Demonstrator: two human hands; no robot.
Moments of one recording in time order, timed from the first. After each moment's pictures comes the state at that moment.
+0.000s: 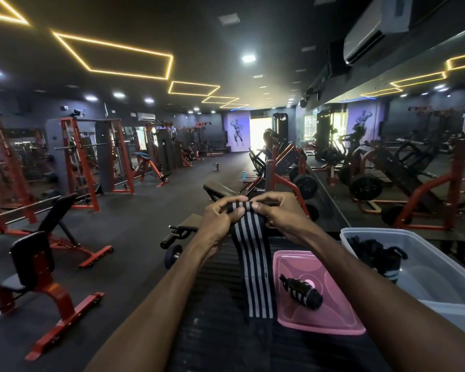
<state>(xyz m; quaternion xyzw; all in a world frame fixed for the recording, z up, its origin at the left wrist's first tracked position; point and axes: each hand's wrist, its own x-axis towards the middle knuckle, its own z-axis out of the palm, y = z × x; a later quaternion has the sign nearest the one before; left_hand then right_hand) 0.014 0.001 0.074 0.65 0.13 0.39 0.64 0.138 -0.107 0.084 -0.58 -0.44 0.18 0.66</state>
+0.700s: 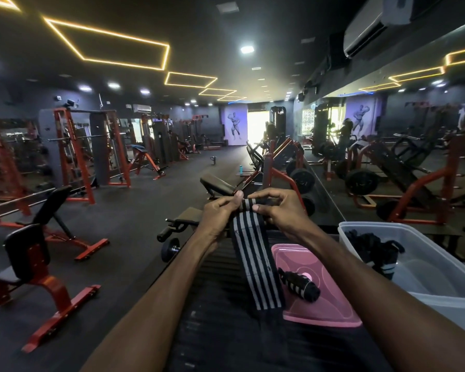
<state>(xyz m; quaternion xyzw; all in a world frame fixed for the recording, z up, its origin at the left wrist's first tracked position) 0.020 0.006 0.063 0.62 0.17 0.37 0.67 0.137 -0.110 0.074 -0.56 -0.46 0.14 0.68</state>
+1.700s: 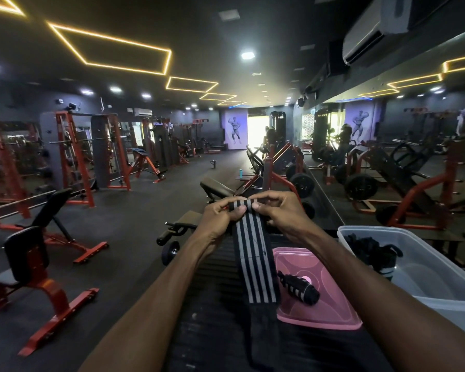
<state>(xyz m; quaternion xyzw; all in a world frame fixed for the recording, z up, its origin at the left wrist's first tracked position) 0.011 0.007 0.068 0.64 0.15 0.34 0.67 0.136 -0.112 0.079 -0.57 -0.46 0.16 0.66</state>
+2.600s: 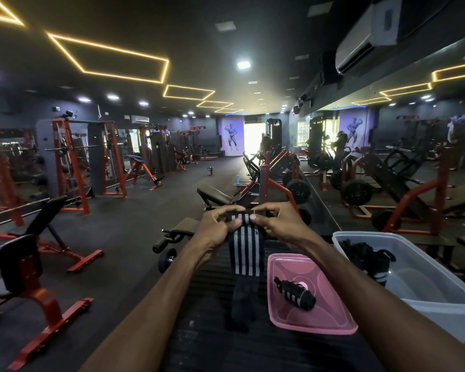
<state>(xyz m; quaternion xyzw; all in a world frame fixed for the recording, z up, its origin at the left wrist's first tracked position) 0.008 0.001 0.069 0.67 0.15 0.35 0.63 0.142 -0.119 0.076 -0.61 -0.44 0.19 0.63</state>
